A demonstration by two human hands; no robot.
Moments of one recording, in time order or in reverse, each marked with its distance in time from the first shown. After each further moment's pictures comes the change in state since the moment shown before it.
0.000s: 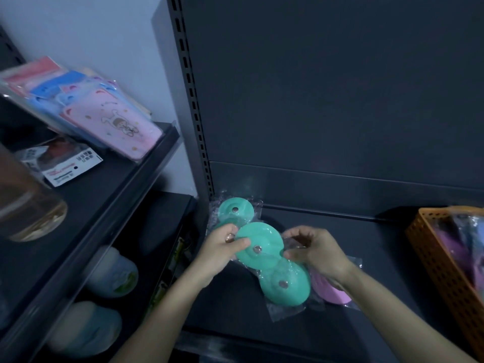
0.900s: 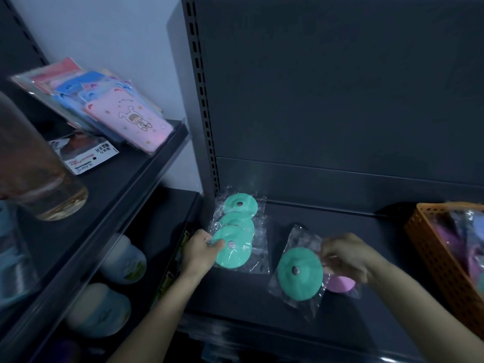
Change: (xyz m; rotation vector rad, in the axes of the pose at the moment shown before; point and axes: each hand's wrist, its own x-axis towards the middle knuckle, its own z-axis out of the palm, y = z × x) left_hand -0.005 -0.050 -0.024 0.402 0.465 -0.090; right_hand -0.016 0.011 -0.038 0.143 0.064 0.390
